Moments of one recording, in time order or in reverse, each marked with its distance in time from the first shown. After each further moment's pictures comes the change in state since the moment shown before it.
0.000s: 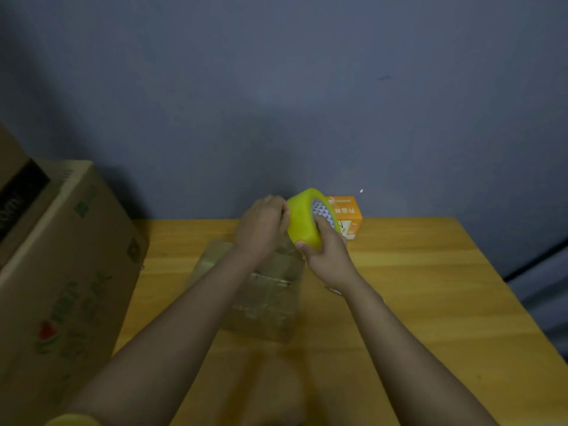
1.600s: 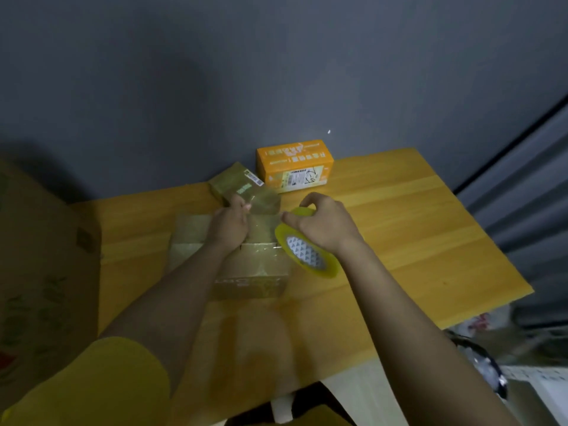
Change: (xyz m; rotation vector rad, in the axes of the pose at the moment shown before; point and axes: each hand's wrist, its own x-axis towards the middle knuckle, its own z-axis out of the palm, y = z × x) left_hand -0.025 -0.090 0.084 -0.124 -0.381 -0.290; right_hand -0.023 -0.026 -0.004 -0.166 -0.027 0.469
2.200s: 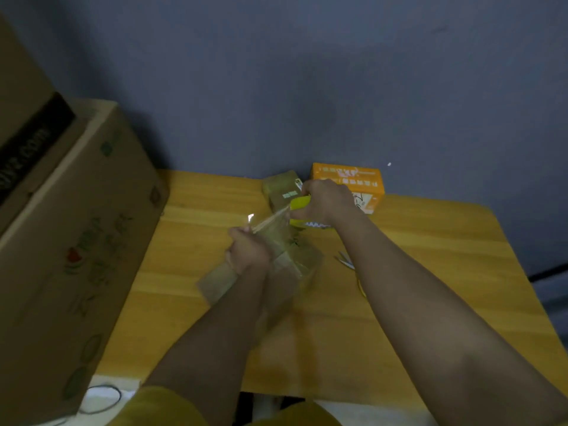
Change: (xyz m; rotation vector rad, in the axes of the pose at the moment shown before) left_hand -0.073 0.035 0.032 -0.385 0.552 -0.772; right_hand 0.063 -0.038 -0.004 -0.643 -0.184 -0.563
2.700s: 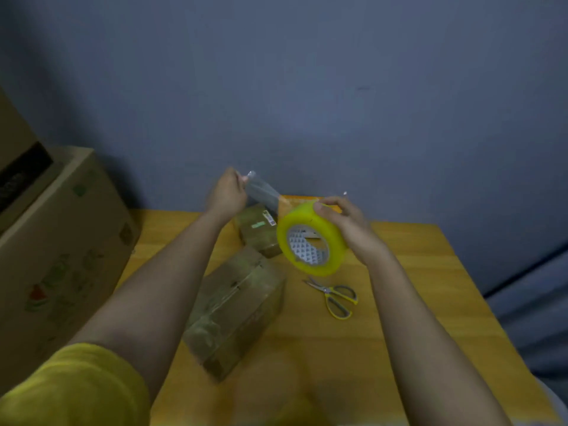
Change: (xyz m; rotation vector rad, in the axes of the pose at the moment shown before) left_hand 0.028 0.138 -0.051 0.135 -0.198 0.701; right_hand -0.097 0.073 -0.039 1.155 0.267 0.143
